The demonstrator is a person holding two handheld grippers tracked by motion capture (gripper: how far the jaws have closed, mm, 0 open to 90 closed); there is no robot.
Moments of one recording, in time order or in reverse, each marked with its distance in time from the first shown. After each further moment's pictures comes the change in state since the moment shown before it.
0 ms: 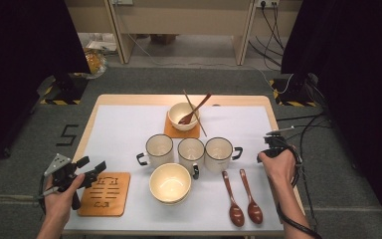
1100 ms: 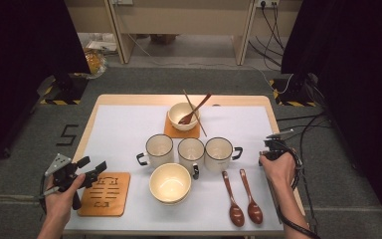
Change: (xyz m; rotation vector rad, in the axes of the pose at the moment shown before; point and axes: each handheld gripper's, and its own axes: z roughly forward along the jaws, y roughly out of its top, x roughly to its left) left arm -0.001 0.000 0.001 0.000 -0.003 -0.002; right arm -0.004 -0.006 0.008 0.026 -0.014 -0.003
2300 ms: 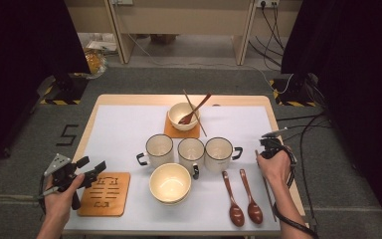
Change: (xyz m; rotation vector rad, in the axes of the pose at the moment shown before) left arm 0.002 0.000 -0.001 -0.001 0.003 -0.001; right arm 0.010 0.007 0.007 0.022 -0.023 -0.032
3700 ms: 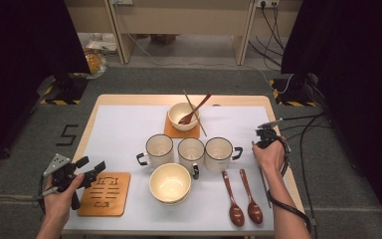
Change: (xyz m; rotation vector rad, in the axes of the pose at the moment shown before) left arm 0.001 0.000 -0.001 -0.005 0.002 -0.003; right arm 0.005 0.033 0.010 -0.041 0.000 0.008
